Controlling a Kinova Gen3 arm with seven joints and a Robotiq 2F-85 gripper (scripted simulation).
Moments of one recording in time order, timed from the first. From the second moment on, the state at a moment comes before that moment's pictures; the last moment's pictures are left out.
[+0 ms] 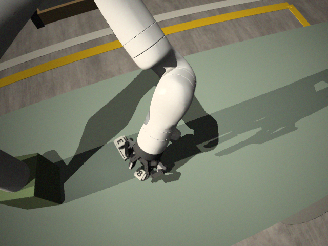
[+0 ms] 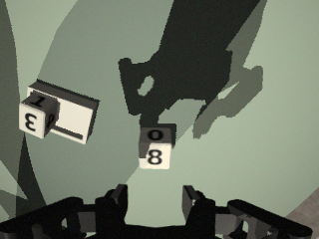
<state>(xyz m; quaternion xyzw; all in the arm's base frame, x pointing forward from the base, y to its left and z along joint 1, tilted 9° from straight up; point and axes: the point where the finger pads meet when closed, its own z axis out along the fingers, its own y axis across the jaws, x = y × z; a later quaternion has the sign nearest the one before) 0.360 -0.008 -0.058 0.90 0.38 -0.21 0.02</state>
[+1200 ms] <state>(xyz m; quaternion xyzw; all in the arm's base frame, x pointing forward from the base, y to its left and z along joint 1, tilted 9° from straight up) 0.359 -0.006 -0.060 0.87 0.37 -0.33 0.06</state>
